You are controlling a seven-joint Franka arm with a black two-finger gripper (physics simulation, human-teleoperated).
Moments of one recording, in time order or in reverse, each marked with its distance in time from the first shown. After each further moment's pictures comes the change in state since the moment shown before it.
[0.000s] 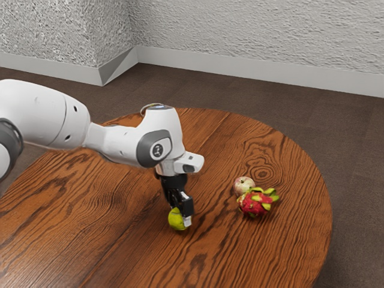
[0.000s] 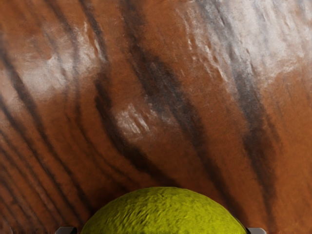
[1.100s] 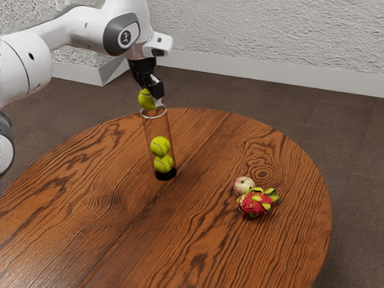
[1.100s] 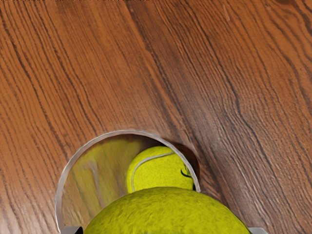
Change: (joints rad) arm 0.052 0.019 0.127 0.699 0.269 -0.357 -0.004
